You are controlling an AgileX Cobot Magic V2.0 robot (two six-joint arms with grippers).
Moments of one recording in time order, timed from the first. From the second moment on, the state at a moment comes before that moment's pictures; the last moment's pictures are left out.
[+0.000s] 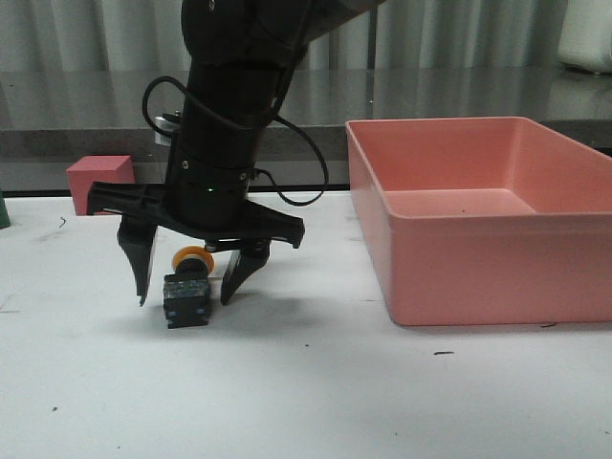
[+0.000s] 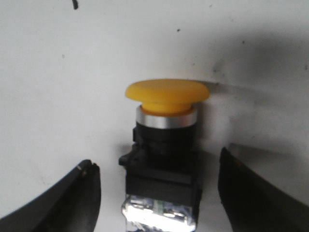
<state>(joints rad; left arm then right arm) -0.04 0.41 -0.43 -0.03 0.28 -0.04 0.75 2.27 -1.86 0.14 0.83 0.60</state>
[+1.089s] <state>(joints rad) -0.04 0.41 -0.43 -0.03 0.28 -0.04 0.46 1.76 -1.86 0.10 1.21 0.21</state>
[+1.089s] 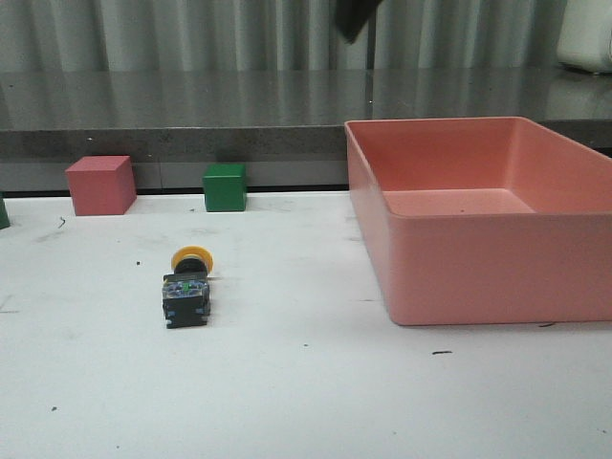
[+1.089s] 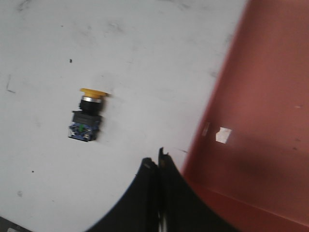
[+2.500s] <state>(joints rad) -0.04 0.41 -0.43 -0.03 0.28 -0.04 0.06 0.13 -0.35 -0.02 0.43 0.08</state>
